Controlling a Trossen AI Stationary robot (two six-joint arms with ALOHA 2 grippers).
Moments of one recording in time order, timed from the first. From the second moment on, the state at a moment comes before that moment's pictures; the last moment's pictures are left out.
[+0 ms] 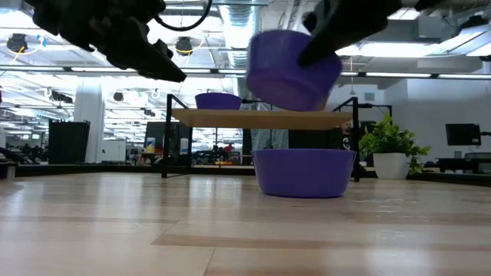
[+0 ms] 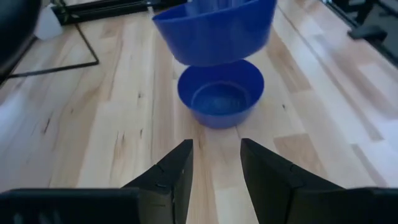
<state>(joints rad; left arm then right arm) -0.22 0.99 0.54 0.10 -0.13 0.10 0.41 1.58 1.06 -0.31 0.26 -0.01</state>
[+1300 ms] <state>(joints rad) -0.22 1.05 0.54 0.17 -0.10 0.13 0.34 1.72 1.15 -0.47 0.05 0.07</state>
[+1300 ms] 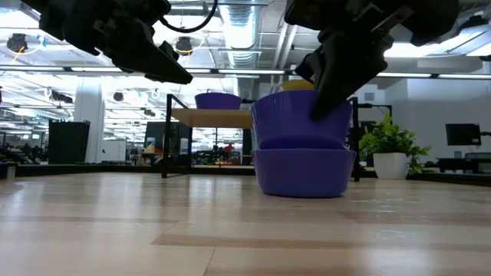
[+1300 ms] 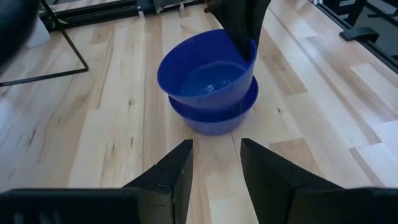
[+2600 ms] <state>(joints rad) -0.26 1.00 0.54 0.24 -0.09 0.71 0.22 1.71 1.48 -0.75 -0.14 -0.23</state>
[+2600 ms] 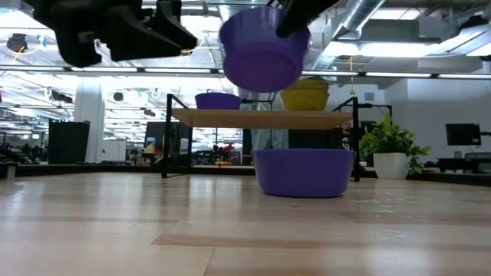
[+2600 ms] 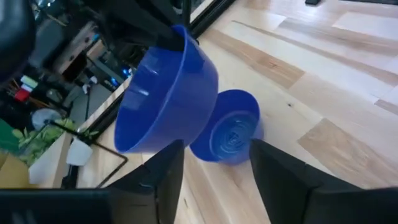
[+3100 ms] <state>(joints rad) -0.26 1.19 0.54 0.54 -0.09 0.91 0.24 1.71 1.48 -0.72 -0.26 -0.29</state>
